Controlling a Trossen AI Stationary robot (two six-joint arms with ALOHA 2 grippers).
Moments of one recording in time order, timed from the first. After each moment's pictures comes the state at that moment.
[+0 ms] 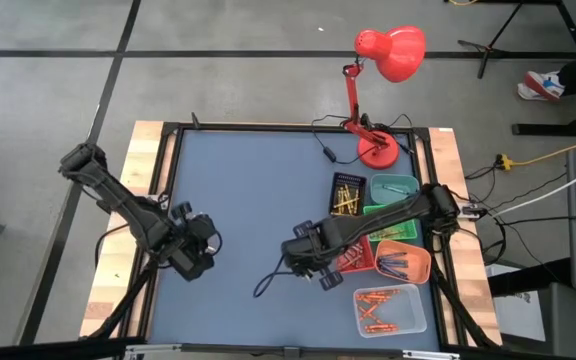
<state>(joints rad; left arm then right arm) -0.66 1.30 0.98 -1.21 -0.50 -1.11 0.32 2.04 1.83 -1.17 -0.06 -0.18</state>
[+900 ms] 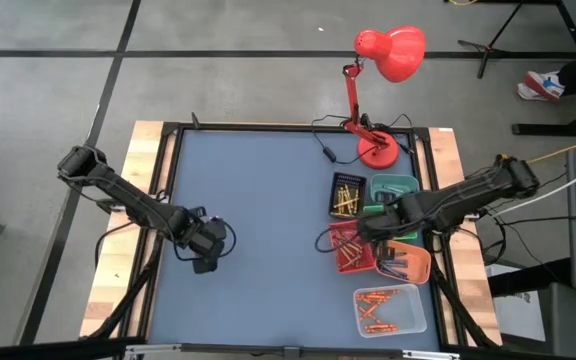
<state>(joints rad) -0.46 1.30 0.77 -0.88 -0.16 -0.76 0.32 1.34 1.06 -1.19 0.14 0.38</state>
